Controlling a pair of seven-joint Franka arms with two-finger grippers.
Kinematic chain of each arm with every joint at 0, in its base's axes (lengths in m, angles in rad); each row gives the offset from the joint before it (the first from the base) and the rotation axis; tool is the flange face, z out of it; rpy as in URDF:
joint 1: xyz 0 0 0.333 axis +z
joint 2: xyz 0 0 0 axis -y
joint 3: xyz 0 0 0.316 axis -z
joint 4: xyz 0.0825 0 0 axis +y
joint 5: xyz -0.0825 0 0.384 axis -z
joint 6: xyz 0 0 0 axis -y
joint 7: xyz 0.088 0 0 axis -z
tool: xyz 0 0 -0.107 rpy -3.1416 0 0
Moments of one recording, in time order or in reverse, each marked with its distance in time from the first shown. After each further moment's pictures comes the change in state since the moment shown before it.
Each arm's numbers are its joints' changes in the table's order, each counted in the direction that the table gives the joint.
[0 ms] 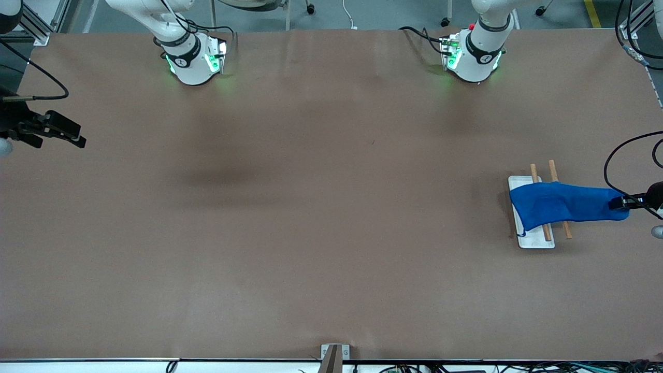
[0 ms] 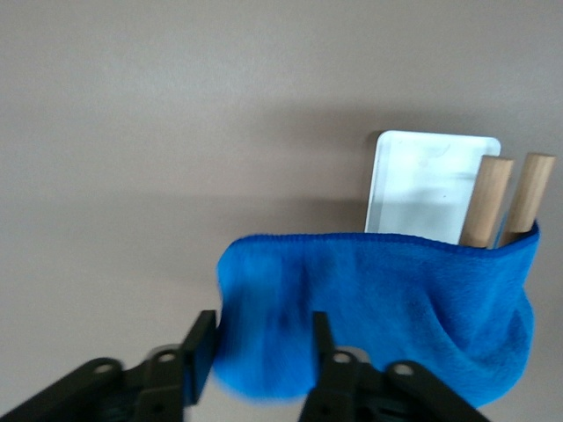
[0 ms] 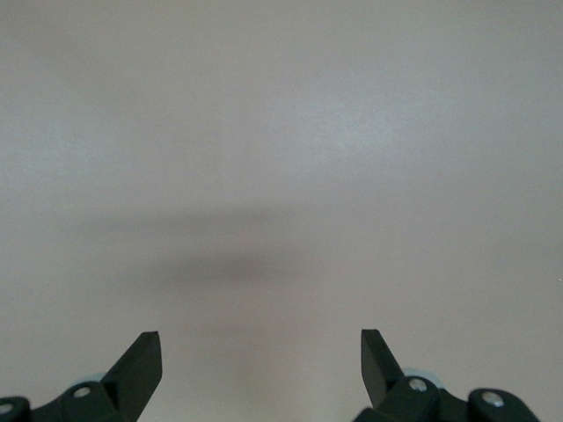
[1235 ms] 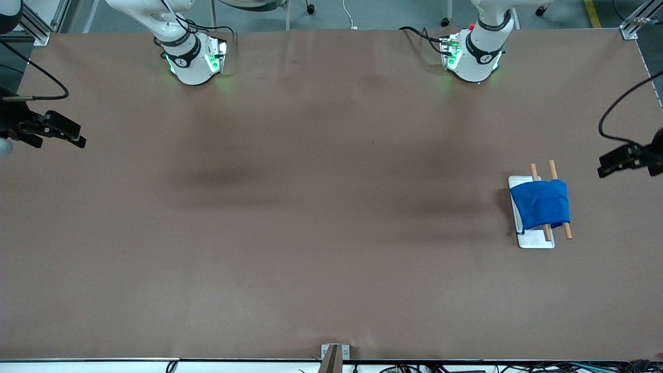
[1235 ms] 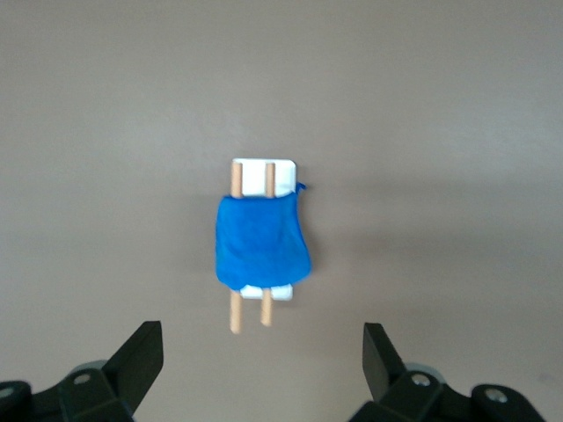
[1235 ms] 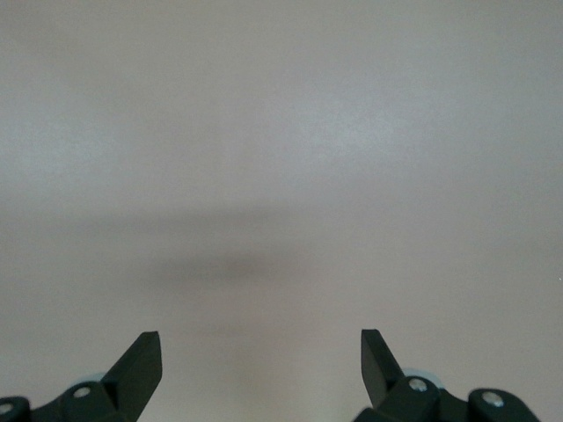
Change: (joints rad) left arm -0.302 0.337 0.006 -0.143 0.035 -0.372 -0.265; right arm -0.001 0.000 0.000 0.001 0.000 -0.001 0.000
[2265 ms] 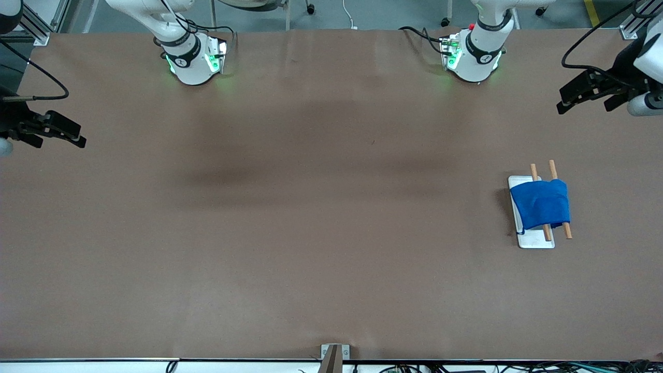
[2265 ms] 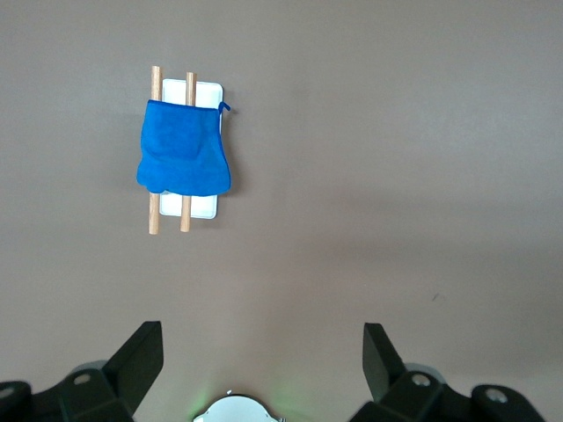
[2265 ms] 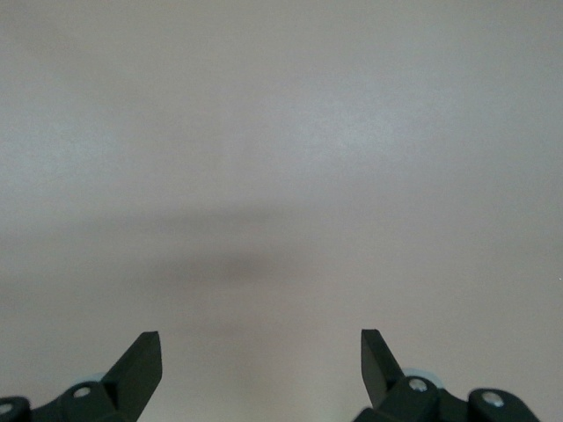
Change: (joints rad) left arm -0.026 0.230 0.088 0.163 0.078 -0.096 -0.171; right arm 0.000 0.000 -0.001 0.000 0.000 0.000 0.000
